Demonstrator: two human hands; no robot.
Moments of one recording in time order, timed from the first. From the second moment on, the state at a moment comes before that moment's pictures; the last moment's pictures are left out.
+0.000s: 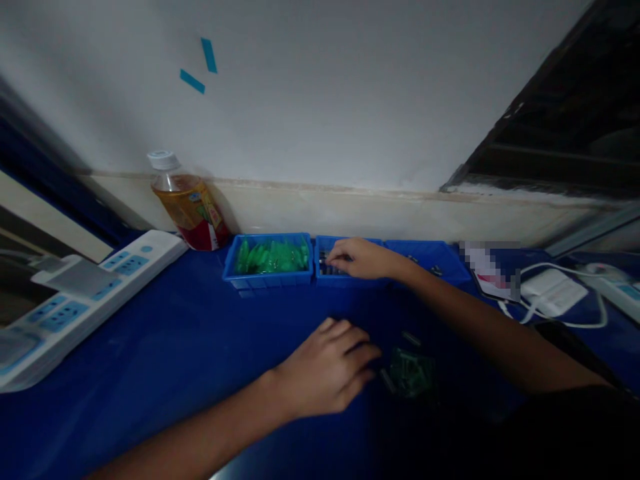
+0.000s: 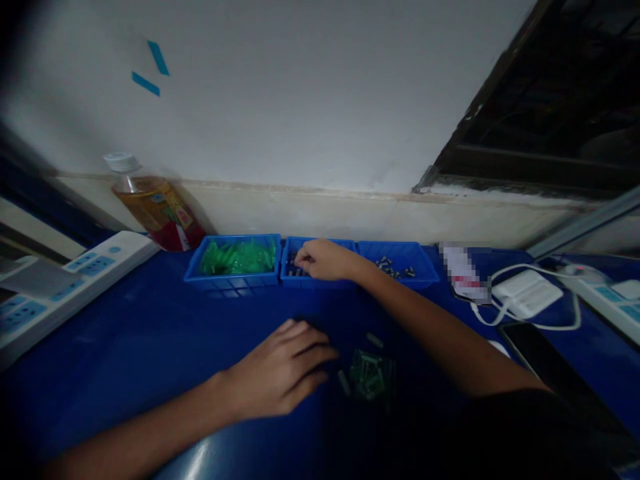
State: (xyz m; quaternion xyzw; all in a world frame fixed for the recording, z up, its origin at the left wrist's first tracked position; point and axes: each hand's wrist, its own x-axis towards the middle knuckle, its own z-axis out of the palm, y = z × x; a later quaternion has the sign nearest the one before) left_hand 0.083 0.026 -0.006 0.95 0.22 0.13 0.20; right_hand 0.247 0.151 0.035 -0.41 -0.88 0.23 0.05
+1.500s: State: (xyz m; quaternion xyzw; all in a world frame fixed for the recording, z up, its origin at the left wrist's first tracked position) left_hand 0.087 0.038 -0.016 0.58 0.41 0.45 0.54; right_hand 0.244 0.023 0.004 -0.46 -0.80 0.10 0.36
